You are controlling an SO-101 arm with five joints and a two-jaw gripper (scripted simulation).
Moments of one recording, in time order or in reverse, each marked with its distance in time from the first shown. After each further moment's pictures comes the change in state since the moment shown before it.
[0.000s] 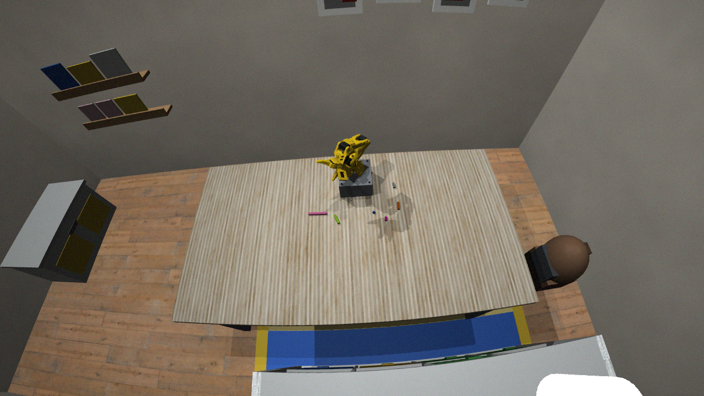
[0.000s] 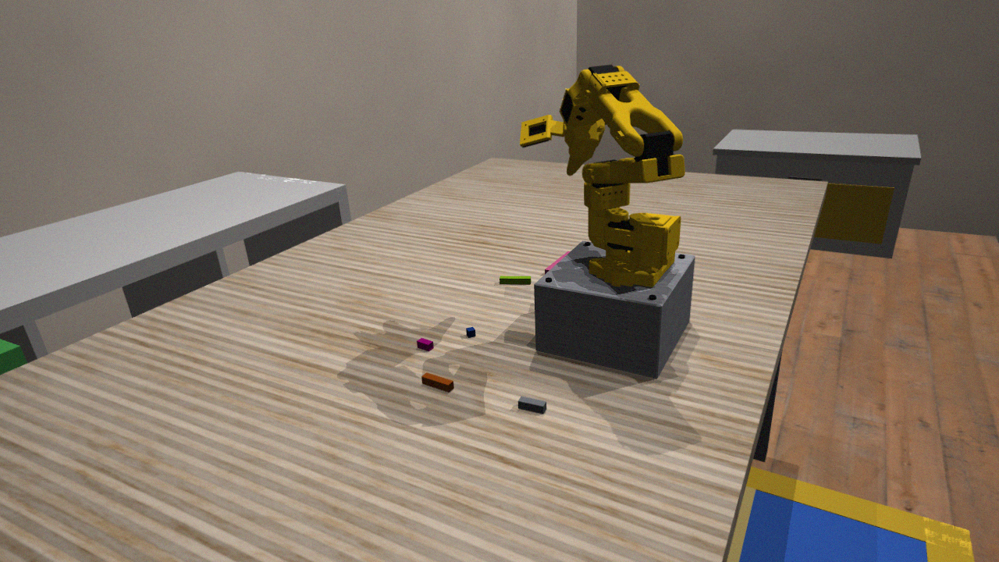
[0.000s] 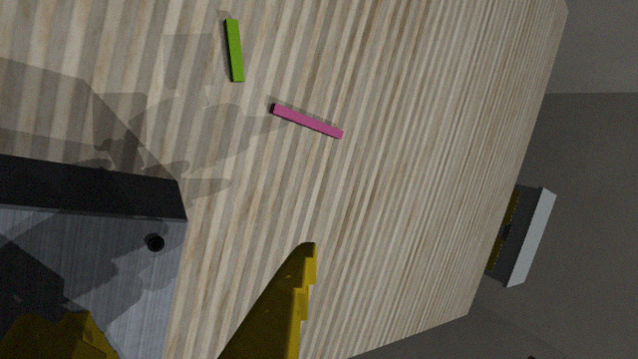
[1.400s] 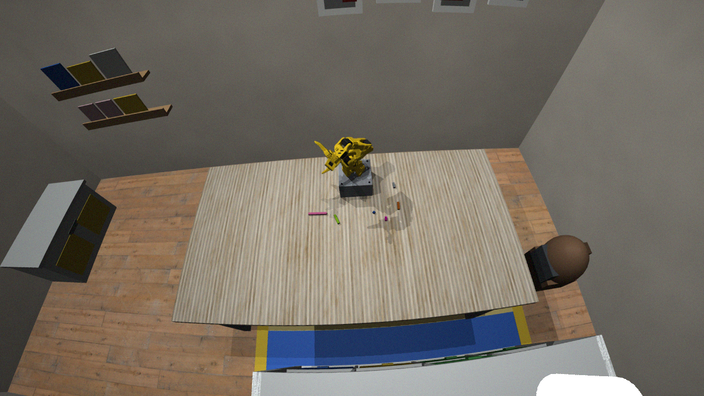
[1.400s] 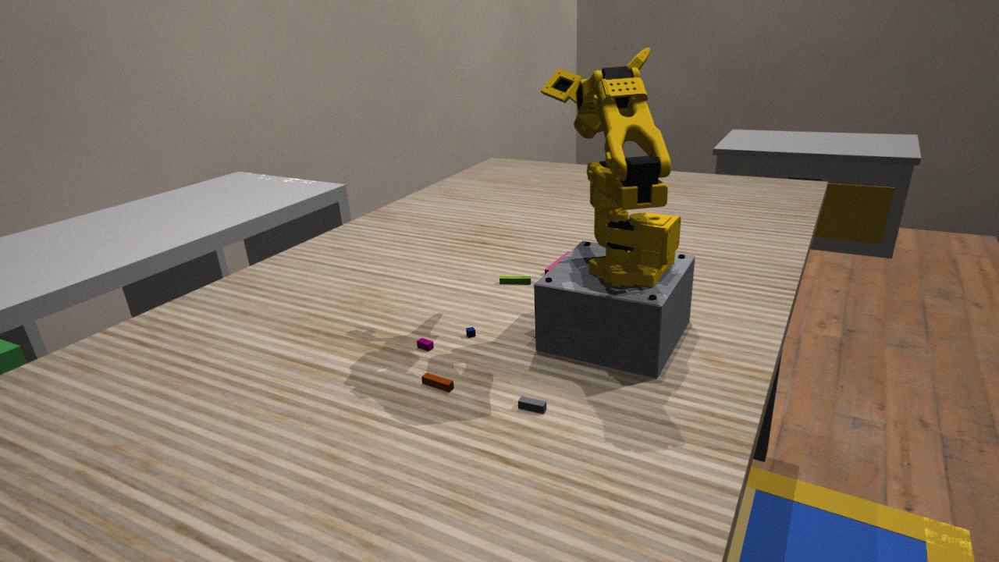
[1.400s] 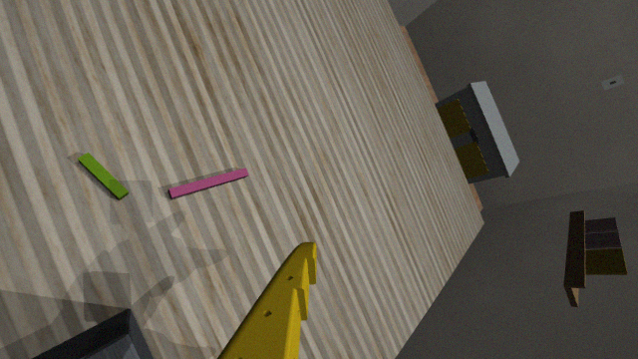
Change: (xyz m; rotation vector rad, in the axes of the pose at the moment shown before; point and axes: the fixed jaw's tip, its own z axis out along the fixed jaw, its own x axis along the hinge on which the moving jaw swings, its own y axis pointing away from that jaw) arm 0.015 -0.053 -0.025 0.426 -0.079 0.540
